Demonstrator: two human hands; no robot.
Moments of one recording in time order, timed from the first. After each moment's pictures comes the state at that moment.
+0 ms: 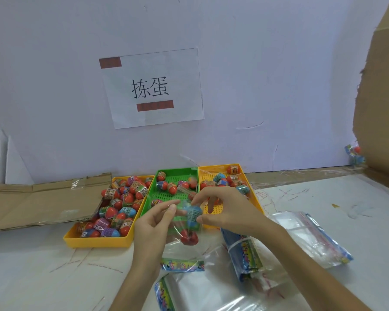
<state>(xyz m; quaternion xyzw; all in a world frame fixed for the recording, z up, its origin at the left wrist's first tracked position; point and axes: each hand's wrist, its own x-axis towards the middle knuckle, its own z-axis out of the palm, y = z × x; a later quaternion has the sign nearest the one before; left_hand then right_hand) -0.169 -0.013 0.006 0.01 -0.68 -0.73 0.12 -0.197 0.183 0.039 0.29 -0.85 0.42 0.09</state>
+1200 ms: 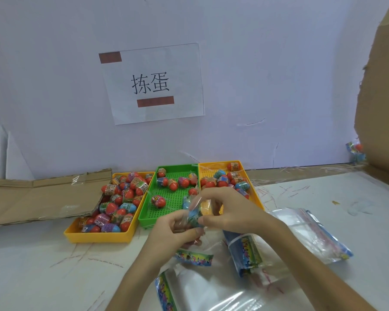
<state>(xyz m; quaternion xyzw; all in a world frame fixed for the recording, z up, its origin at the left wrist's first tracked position) -0.165 -0.014 0.007 -0.10 -0.76 -0.63 -0.07 -0.193 0.184 0.041 0.31 -0.85 0.41 0.02</state>
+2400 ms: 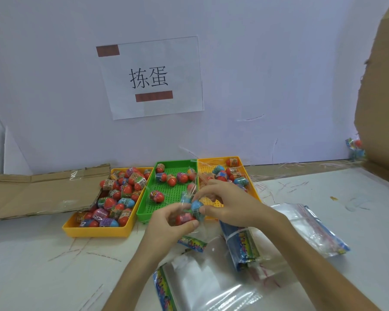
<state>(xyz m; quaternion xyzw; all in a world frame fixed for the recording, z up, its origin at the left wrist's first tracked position) -0.170 -0.013 -0.003 -0.08 -0.78 -0.62 0.00 -0.201 0.189 0.037 0.28 -0.91 0.32 0.03</state>
